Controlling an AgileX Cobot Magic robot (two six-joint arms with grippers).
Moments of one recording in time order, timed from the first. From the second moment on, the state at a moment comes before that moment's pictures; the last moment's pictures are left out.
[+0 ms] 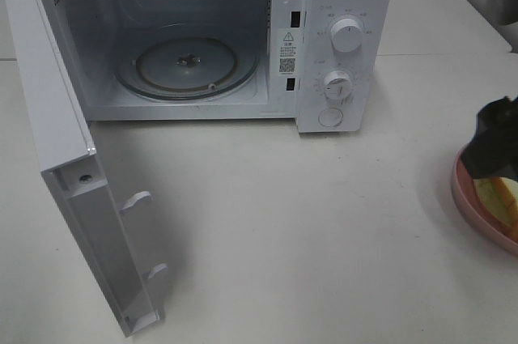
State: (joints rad) left arm -0.01 0.00 -0.52 -0.03 1.08 0.03; right arm 0.47 1.04 -0.81 -0.21 0.91 0.19
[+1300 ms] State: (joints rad) left arm -0.01 0.00 -0.52 -0.03 1.08 0.03; right arm 0.22 0.09 -0.54 -0.17 1.12 0.08
